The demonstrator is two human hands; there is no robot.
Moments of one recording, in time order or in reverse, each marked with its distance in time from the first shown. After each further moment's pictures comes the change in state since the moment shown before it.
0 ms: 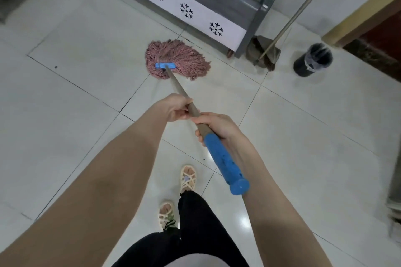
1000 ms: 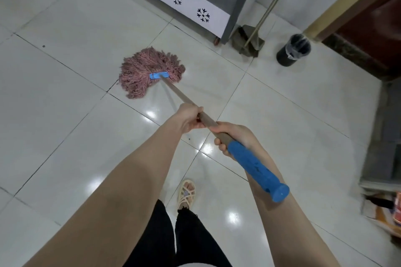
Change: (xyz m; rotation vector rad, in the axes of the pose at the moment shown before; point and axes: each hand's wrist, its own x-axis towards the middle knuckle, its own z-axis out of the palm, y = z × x) left_hand -0.084 -0.169 0.106 -0.143 0.017 0.042; right_hand -0.115 0.141 -0.106 -0.168 0.068 0.088
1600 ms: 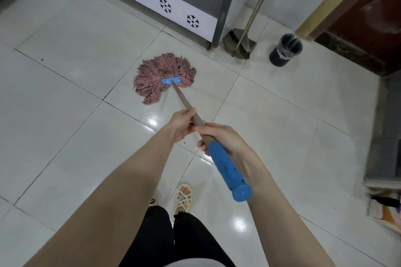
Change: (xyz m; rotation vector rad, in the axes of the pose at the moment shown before) left_hand -0.012 -0.033 0.051 -0.043 -0.038 0.084; right_hand -0.029 0.020 -0.046 0.118 -0.082 -0.181
